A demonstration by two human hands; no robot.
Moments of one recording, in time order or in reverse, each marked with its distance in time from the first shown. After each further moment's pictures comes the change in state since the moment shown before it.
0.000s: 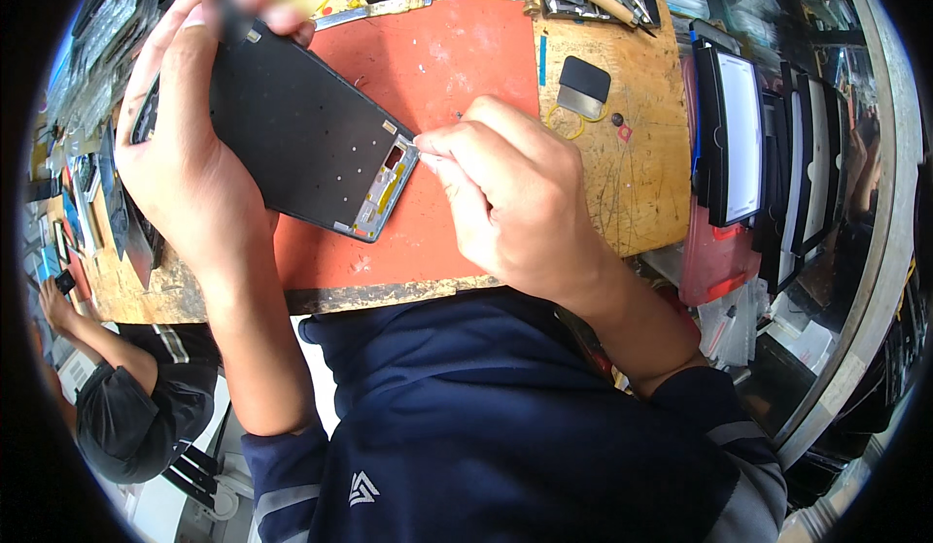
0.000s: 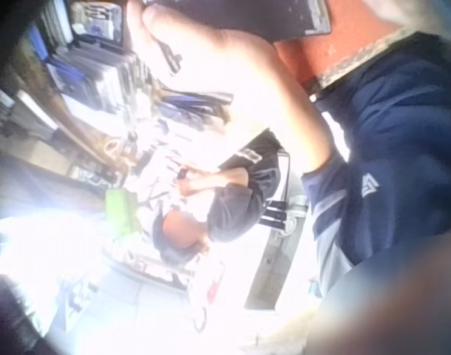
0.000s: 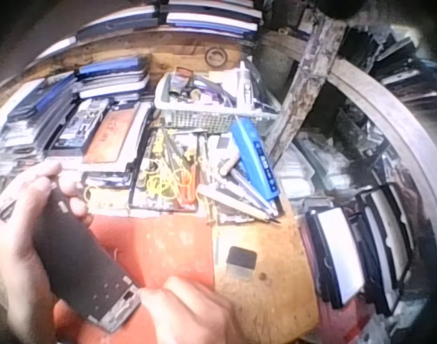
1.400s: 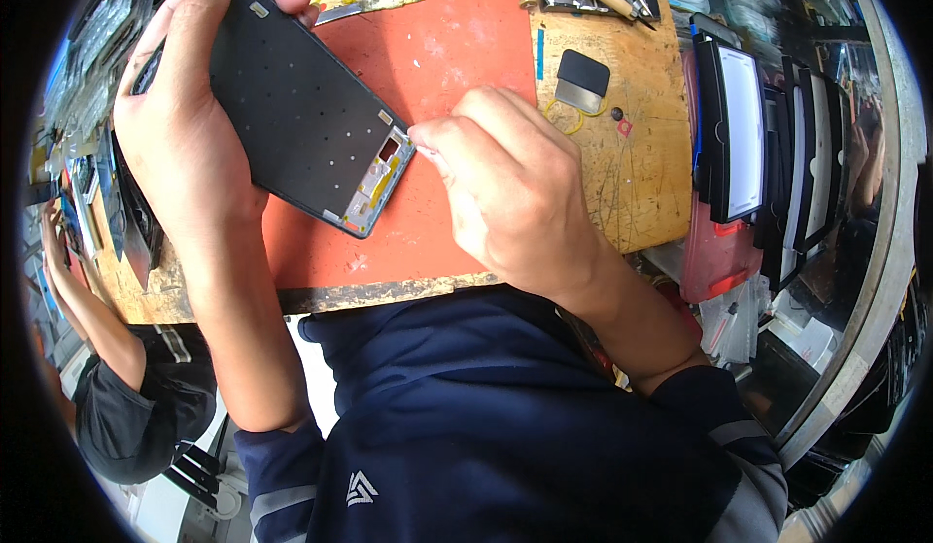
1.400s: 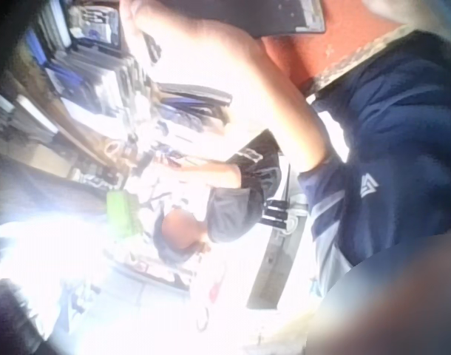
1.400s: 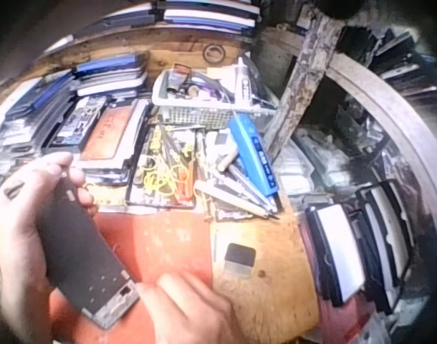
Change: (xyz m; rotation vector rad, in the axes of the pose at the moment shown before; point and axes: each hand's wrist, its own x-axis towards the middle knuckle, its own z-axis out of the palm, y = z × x) left_hand 0.014 -0.001 0.000 0.142 -0.039 -0.065; right_hand 0.002 0.003 0.000 -0.120 0.008 -0.091
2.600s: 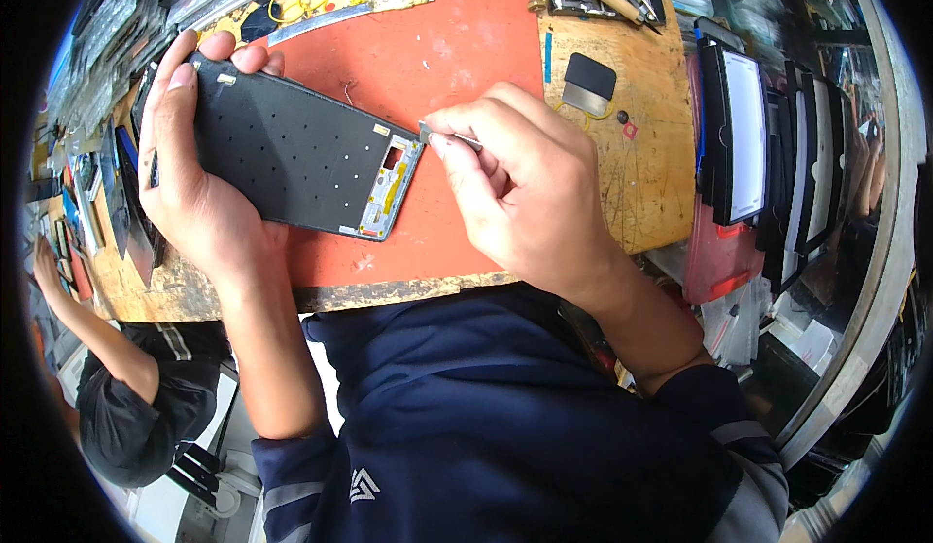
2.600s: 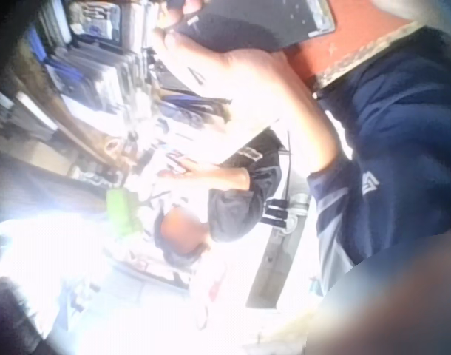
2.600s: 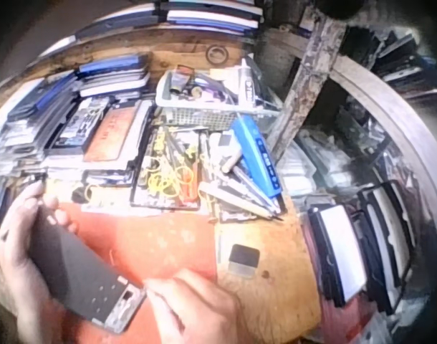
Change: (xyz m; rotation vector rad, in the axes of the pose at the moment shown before) left_hand -0.031 -0.021 -0.010 -0.297 0.239 0.042; right_hand 0.001 -0.006 -0.004 0.161 -0.052 0.234
